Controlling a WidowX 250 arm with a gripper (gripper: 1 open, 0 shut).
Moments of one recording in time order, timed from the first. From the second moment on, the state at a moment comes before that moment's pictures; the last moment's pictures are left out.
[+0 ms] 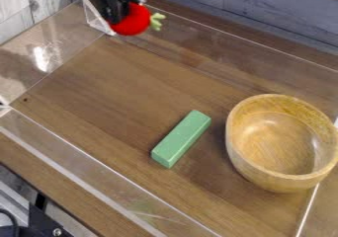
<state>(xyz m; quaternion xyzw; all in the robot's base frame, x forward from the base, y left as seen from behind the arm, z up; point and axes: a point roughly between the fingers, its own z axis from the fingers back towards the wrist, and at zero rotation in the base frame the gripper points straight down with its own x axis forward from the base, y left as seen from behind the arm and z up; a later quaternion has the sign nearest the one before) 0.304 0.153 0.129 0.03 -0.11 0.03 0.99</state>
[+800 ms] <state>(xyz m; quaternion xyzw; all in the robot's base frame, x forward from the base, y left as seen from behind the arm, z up) 0.309 0.200 0.086 0.02 -0.08 0.07 0.99</state>
